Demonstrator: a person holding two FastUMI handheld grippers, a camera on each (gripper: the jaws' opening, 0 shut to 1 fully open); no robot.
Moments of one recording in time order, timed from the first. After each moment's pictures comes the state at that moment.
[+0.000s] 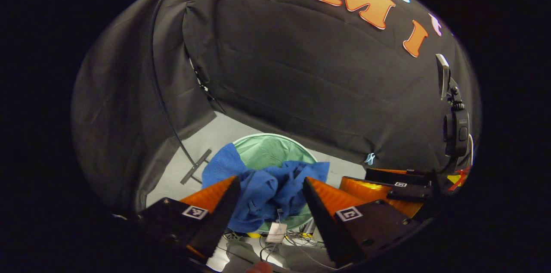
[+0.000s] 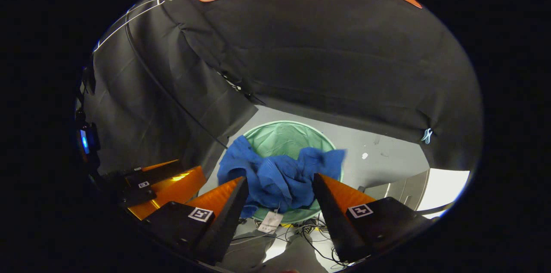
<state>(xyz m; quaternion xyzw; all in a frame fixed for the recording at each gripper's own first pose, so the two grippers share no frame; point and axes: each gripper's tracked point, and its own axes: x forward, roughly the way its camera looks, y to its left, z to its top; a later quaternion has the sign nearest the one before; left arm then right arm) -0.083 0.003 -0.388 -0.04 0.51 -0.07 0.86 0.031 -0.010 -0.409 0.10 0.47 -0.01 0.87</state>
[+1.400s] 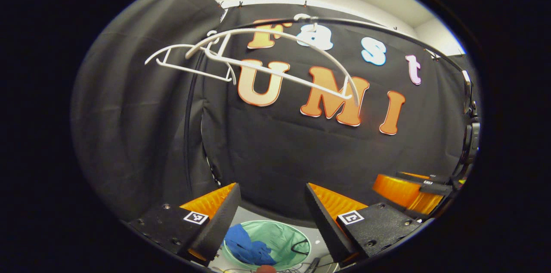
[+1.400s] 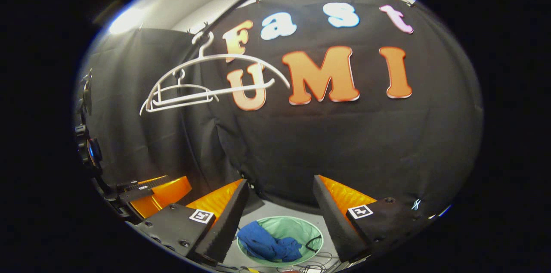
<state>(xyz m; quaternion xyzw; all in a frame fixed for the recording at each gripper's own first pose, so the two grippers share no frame) -0.061 -0.010 -0.091 -0.04 0.16 -0.04 0.99 -0.020 -0.039 -0.080 0.05 0.09 0.00 0.99</state>
